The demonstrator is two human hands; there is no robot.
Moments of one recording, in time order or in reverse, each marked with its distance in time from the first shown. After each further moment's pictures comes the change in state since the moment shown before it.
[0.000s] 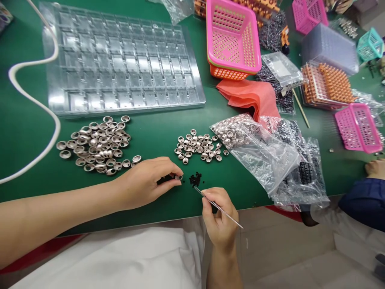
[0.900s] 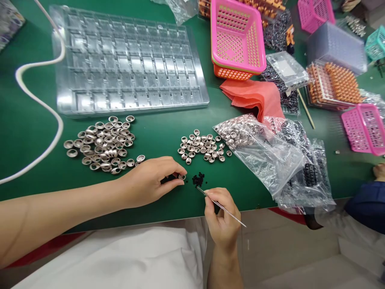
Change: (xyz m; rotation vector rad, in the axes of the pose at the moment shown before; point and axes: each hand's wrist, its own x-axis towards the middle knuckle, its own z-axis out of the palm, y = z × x) left_hand 0.001 -0.002 0.001 -0.007 -0.018 -0.025; right_hand -0.001 0.003 0.002 0.002 0.017 -0.013
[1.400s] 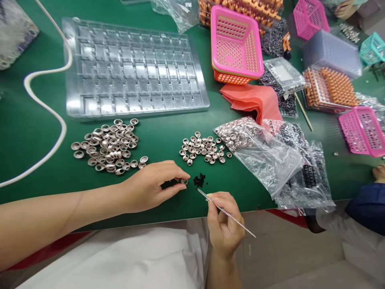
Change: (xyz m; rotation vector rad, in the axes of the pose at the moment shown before) left_hand -0.004 0.007 -0.001 -0.114 0.085 0.112; right_hand 0.000 -0.012 0.009 0.020 0.192 -0.076
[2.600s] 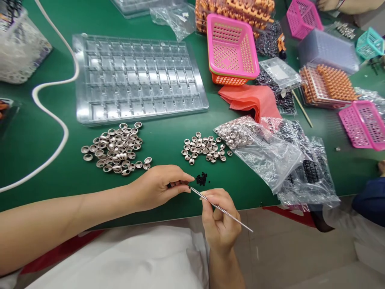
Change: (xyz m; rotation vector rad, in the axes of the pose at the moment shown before) left_hand -0.001 0.002 0.005 -0.064 -0.018 -0.029; right_hand -0.001 -0.014 0.016 0.126 -0.014 0.040
